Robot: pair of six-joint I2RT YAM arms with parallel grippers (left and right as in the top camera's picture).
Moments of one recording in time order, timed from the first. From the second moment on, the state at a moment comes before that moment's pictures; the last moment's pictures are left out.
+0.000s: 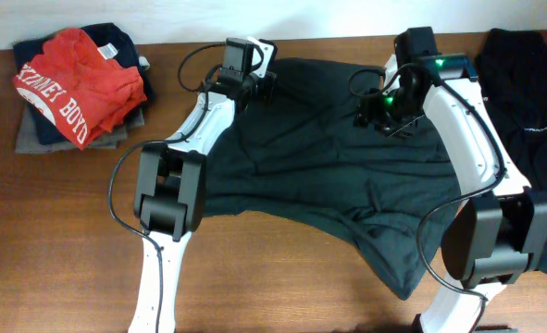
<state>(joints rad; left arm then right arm) -0.31 2.52 2.04 -0.27 0.22 0.01 0.07 1.95 1.78 -1.15 -0.25 0.29</state>
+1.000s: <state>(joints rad) -0.18 2.58 2.06 -0.27 0.11 -0.01 0.07 1.95 1.78 -1.17 -0.25 0.31</state>
